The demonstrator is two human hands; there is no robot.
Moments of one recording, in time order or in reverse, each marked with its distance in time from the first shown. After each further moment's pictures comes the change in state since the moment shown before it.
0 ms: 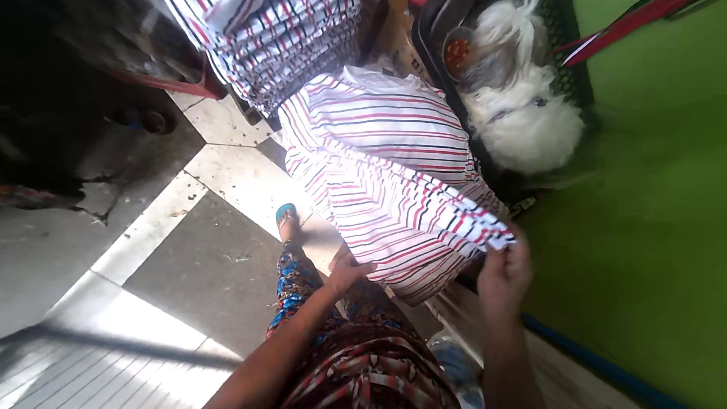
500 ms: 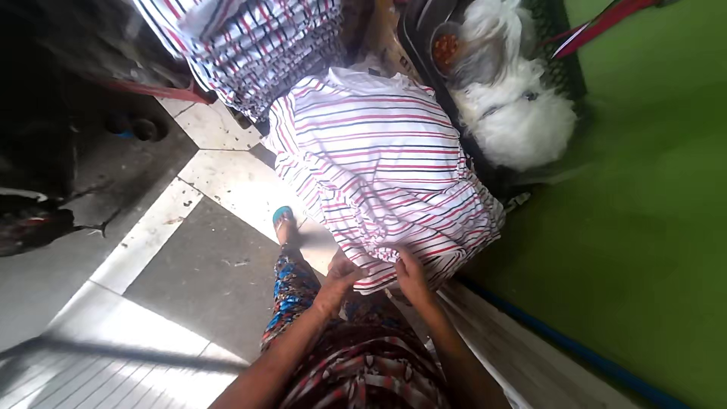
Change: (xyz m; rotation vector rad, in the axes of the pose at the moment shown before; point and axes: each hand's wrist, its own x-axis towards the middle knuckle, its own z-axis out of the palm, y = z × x) left_hand -0.037 0.005 0.010 -0.340 0.017 0.177; right_hand -0.050 0.057 0.082 0.008 -0.493 0.264
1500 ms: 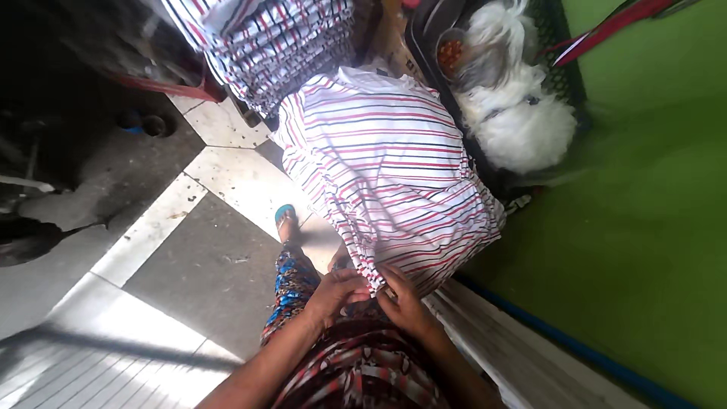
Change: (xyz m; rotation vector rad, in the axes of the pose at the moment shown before) left_hand -0.047 0.037 0.013 -0.056 -0.003 -0.181; right_hand -0.046 -0.002 0.012 0.084 -0.112 -0.403
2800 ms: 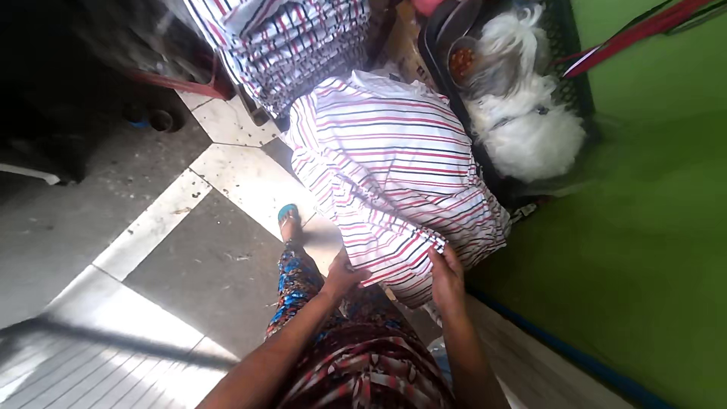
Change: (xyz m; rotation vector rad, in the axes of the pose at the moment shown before) left_hand 0.061 -0.021 -0.022 0.314 0.130 -0.078; right_hand 0.041 -0.006 -0.044 0.411 0.519 0.487
